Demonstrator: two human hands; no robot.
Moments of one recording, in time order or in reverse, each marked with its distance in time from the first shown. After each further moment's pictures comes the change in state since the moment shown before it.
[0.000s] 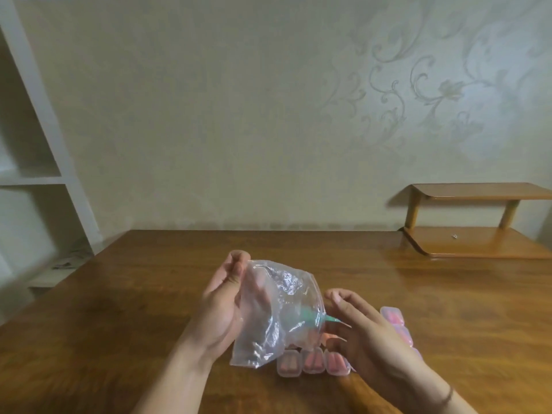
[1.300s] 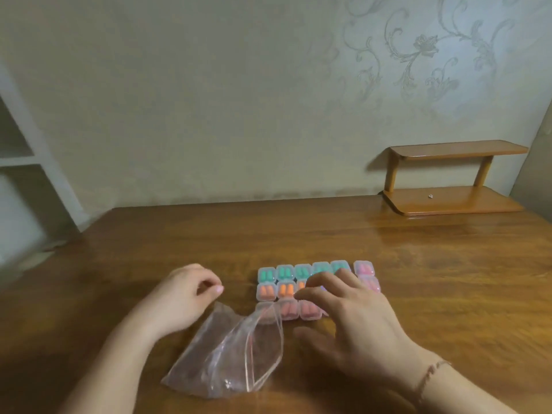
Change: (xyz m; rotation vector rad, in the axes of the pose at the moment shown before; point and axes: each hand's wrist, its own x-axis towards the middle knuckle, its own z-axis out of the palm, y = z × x) left_hand -0.037 0.017 -0.016 1.777 -0.031 -0.283; right_hand -0.047 0.019 -0.030 -1.657 0.111 -0.776
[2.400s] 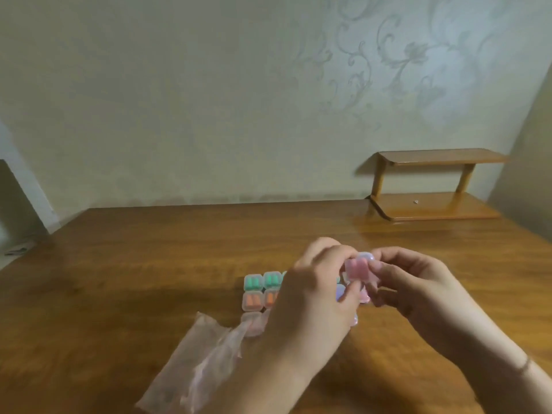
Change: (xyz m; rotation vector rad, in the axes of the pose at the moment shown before) left_hand -0.008 0.171 0.048 -0.425 0.587 0.600; right_hand 0.002 0.051 -0.058 1.354 0.088 0.682
